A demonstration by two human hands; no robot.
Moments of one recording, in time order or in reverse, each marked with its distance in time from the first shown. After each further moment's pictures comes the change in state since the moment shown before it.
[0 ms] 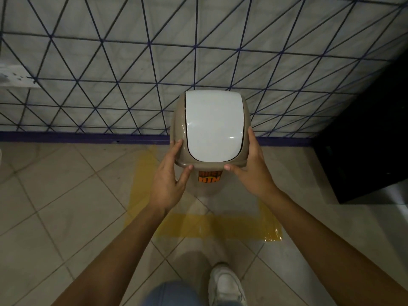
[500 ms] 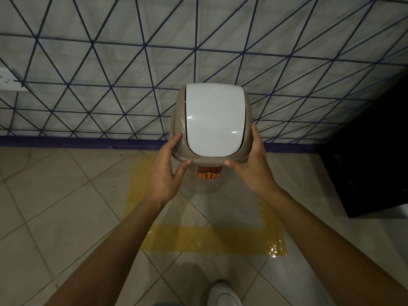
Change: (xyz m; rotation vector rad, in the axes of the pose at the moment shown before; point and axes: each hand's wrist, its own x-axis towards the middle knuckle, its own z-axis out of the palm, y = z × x) left_hand 0.049 -0.008 0.004 -0.046 -0.016 -0.042; right_hand 0.047 0.010 0.003 0.084 0.040 0.044
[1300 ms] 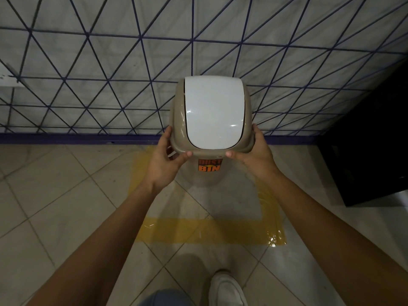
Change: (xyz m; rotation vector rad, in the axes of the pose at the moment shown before) left_hand 0.010 0.000 -0.007 -0.357 -0.146 -0.257; right_hand 0.003 -0.001 -0.009 0.169 -0.002 0.122
